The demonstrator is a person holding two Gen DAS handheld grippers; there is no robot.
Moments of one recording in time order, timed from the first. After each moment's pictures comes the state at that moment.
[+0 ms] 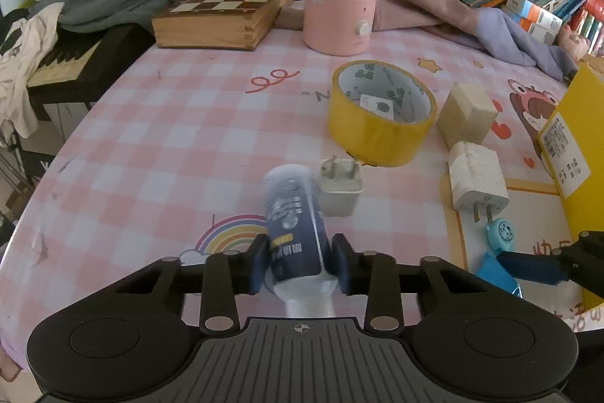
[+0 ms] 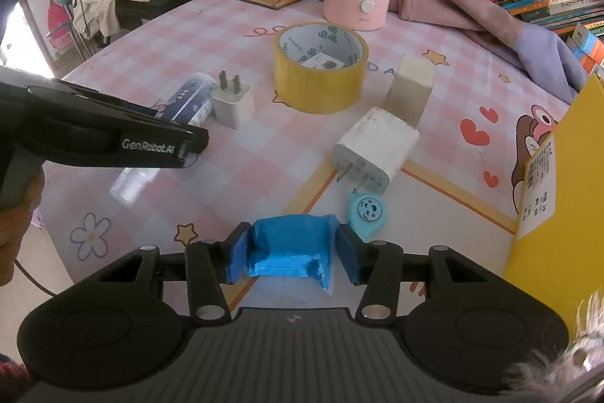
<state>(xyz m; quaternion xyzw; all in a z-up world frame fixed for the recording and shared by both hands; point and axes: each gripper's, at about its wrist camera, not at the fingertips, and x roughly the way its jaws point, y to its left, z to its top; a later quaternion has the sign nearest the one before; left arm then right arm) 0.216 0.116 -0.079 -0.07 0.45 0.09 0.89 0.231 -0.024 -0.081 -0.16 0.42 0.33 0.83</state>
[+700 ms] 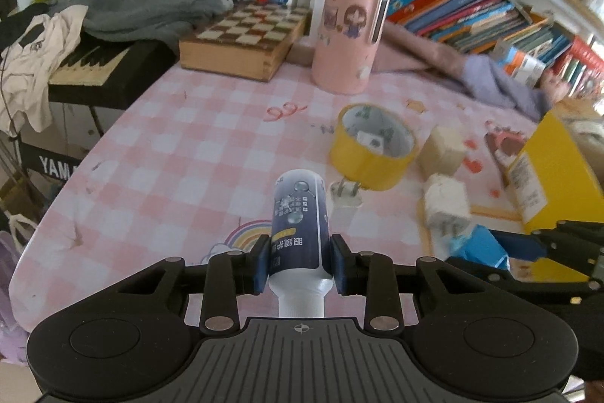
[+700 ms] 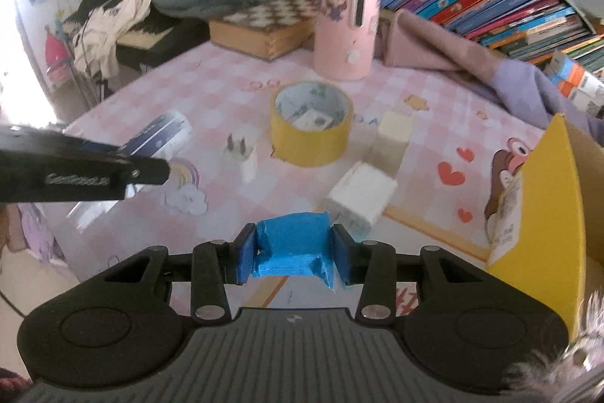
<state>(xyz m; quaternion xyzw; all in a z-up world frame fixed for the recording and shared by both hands) 0.172 0.132 -0.033 -0.11 0.40 0.08 0.91 0.222 -0.031 -0.039 -0.14 0.38 0.32 0.86</state>
